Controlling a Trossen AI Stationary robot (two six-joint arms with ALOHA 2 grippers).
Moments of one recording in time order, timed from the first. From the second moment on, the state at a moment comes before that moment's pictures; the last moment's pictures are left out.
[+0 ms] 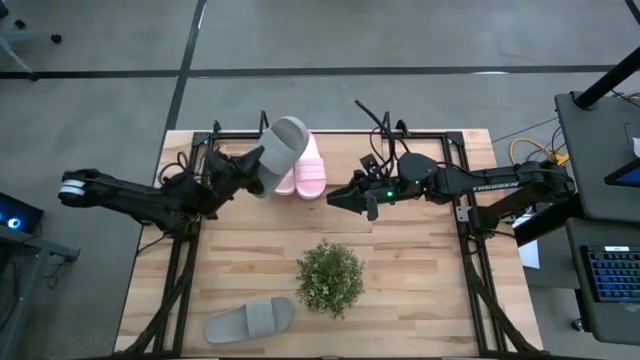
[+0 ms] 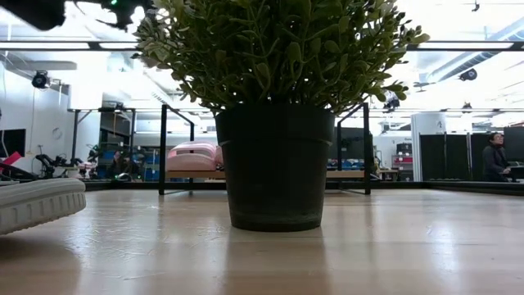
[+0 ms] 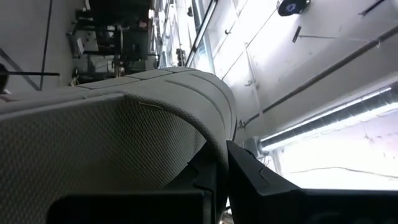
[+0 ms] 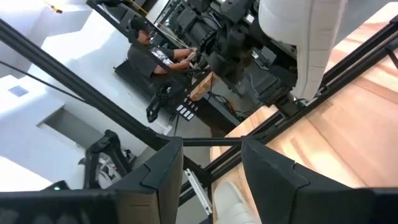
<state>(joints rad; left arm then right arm) -0.07 0.91 0.50 0.94 -0.73 -1.33 0.02 1.34 1.08 0.22 -0.14 0.81</state>
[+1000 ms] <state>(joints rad) -0.06 1.33 0.99 0.94 -0.76 -1.43 -0.01 1.34 1.08 0.12 0.08 0.67</state>
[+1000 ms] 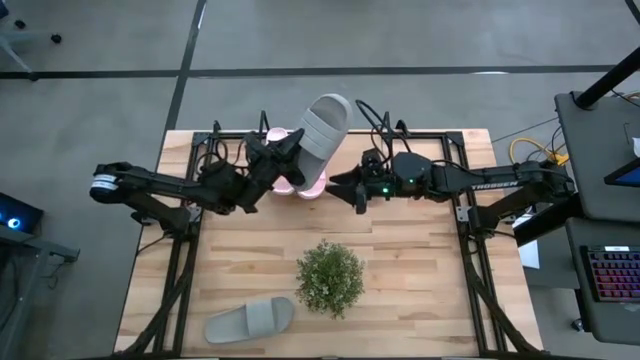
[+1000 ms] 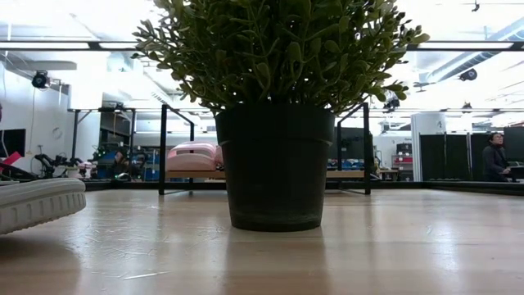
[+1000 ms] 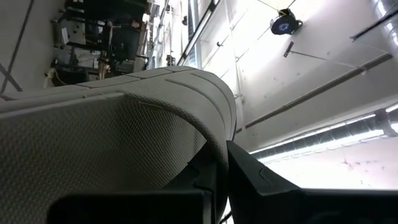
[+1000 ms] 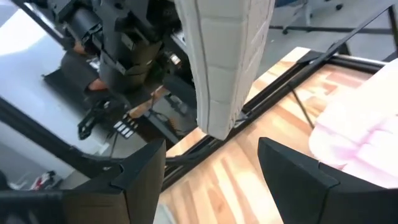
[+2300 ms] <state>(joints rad) -0.04 1.55 1.14 1.08 -0.69 -1.35 -0.02 1.34 1.08 0.17 0.17 0.68</state>
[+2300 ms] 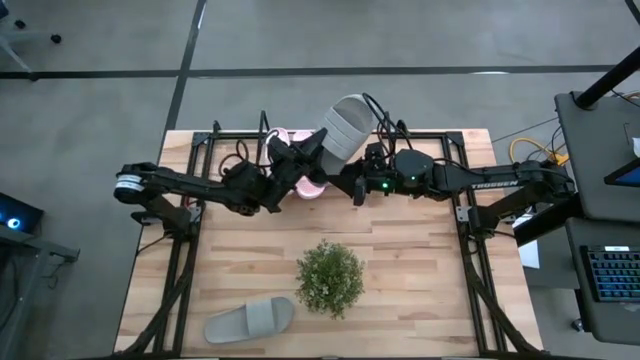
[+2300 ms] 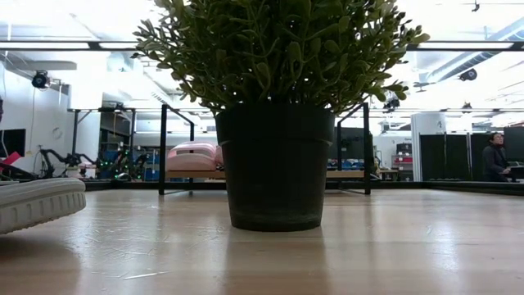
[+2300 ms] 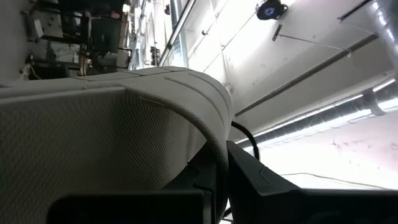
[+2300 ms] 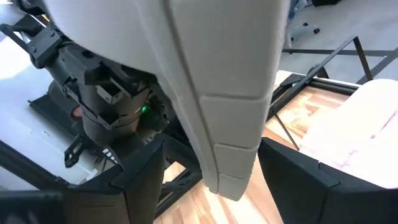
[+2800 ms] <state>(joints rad) -0.04 1.54 1.14 1.08 -0.68 -1.35 -0.02 1.34 1.08 0.17 0.16 0.68</state>
